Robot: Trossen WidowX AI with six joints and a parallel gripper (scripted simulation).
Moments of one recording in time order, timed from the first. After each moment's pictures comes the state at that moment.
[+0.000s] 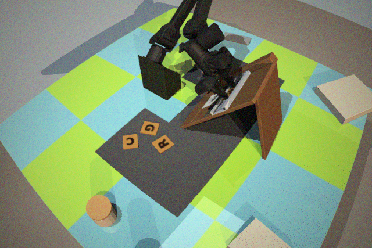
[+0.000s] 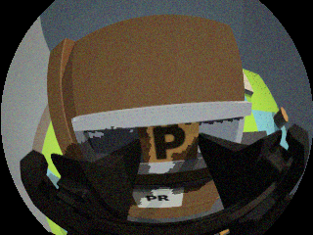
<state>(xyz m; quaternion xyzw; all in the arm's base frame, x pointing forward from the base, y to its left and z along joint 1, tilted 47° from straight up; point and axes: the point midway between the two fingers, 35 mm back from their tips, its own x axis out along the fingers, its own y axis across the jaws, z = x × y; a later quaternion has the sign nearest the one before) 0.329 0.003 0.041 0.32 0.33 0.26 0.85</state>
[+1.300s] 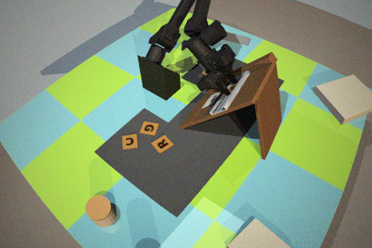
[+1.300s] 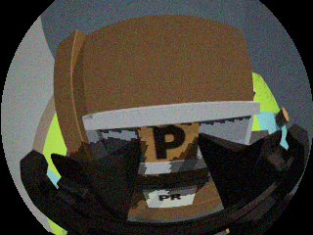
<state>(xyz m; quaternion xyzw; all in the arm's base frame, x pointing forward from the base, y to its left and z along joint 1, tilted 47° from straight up) 0.325 0.017 0.055 0.32 0.33 0.26 0.85</state>
